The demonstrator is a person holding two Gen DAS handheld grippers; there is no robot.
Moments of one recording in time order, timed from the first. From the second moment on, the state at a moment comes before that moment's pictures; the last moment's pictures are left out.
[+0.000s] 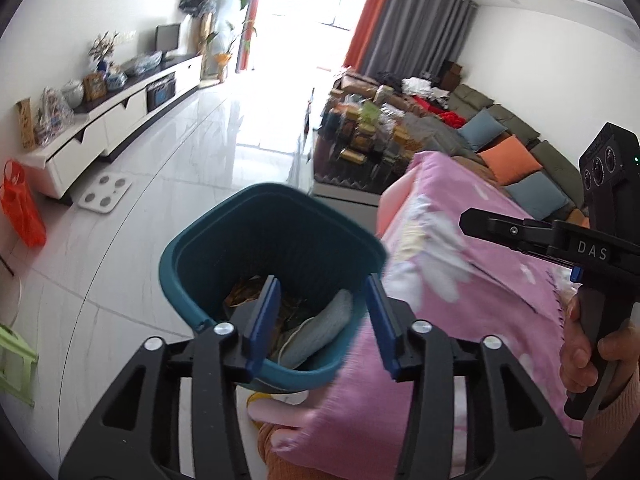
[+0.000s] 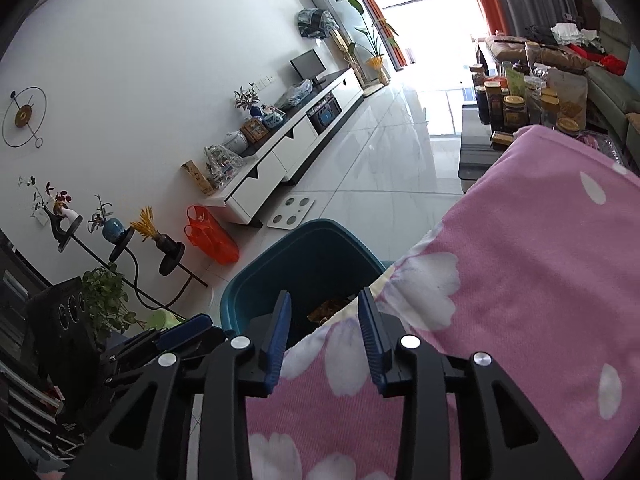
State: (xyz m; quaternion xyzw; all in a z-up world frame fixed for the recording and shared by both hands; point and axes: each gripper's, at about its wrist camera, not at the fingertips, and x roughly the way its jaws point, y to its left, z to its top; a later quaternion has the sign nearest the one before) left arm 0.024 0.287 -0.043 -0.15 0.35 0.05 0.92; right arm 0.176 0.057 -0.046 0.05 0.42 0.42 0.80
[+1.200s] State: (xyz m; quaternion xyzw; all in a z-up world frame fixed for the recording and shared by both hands) left arm 0.079 -0.061 -0.072 -0.05 0.46 -0.33 0.82; right arm 0.080 -0.318 -0.054 0.15 0.36 0.11 0.92
